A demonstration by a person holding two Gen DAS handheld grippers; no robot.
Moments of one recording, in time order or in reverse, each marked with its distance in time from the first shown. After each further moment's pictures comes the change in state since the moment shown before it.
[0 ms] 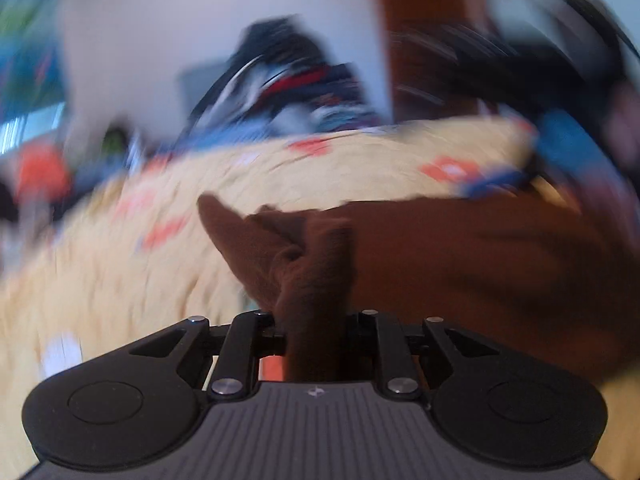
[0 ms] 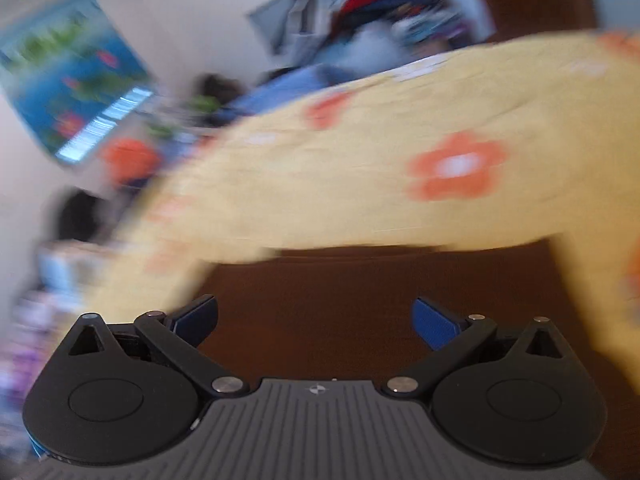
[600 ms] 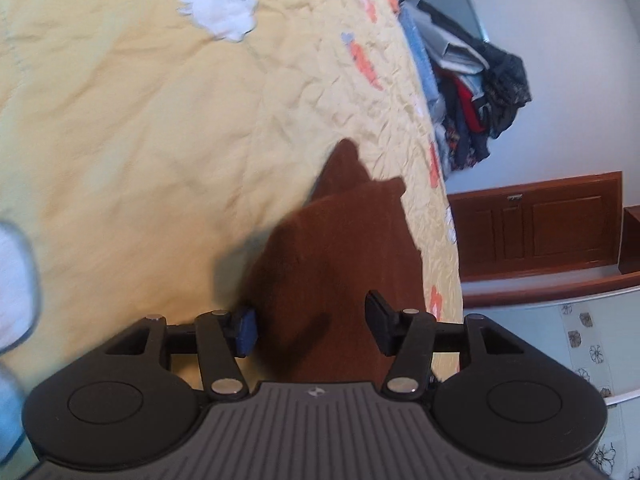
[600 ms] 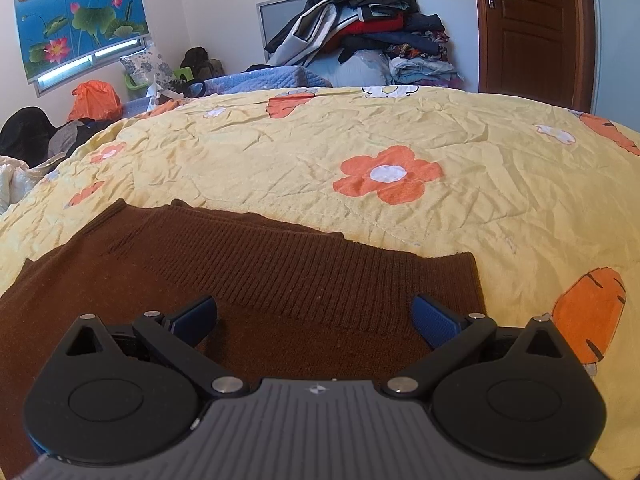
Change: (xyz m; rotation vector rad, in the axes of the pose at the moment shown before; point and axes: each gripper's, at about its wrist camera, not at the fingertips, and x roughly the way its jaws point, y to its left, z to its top) left arm 0.016 0.164 -0.104 -1.490 0.270 -0.297; right arm 0.004 -0.042 -0.032 -0.340 -0.065 -0.349
